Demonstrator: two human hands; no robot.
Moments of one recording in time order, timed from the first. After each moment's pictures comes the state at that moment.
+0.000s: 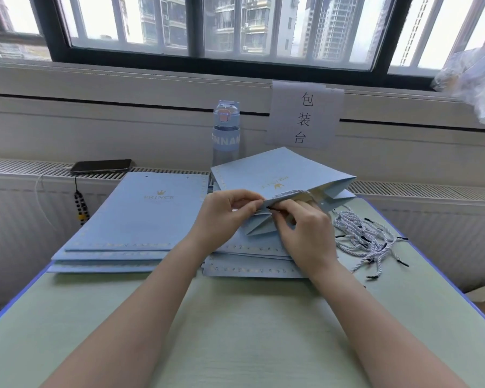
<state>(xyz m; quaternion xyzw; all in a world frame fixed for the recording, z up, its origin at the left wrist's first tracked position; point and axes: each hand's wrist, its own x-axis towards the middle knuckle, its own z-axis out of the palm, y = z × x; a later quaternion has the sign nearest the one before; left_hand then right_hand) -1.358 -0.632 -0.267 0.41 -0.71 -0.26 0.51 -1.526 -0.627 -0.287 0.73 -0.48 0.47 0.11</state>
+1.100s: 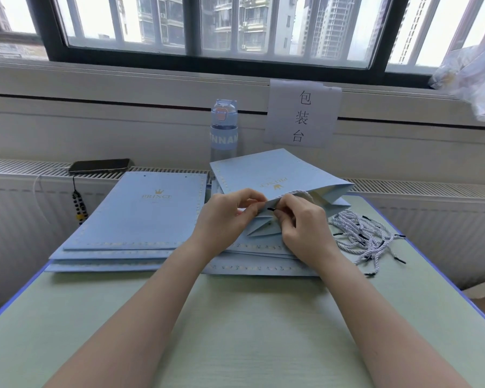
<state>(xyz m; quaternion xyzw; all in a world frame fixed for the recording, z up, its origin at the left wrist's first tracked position) -1.364 -0.633 -0.276 0.42 -0.75 -0.19 0.47 -1.535 -0.633 -0.282 0.77 -0.46 0.45 0.01</state>
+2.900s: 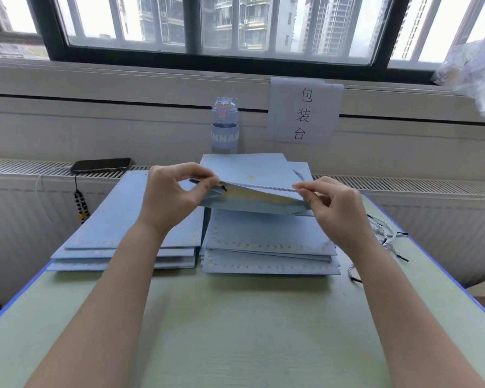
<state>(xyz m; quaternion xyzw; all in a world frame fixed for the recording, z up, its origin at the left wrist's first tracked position) -1.301 -0.629 -0.243 0.41 -0.72 -0.01 0.56 -1.565 -0.624 -0.251 0.74 -0.45 0.50 -0.04</state>
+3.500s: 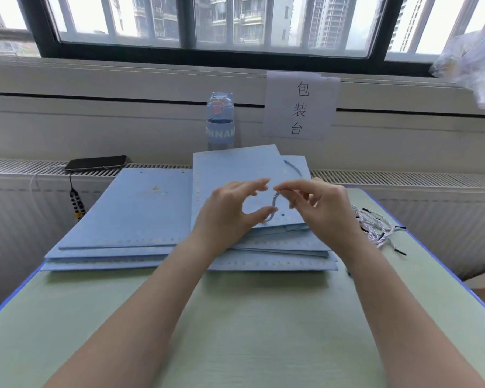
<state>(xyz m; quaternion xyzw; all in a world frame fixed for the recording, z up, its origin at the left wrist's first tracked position) -1.372 -0.630 -0.272 0.38 -0.79 -0.02 0.48 -1.555 -0.622 -0.253 0.77 -0.39 0.50 -0.03</state>
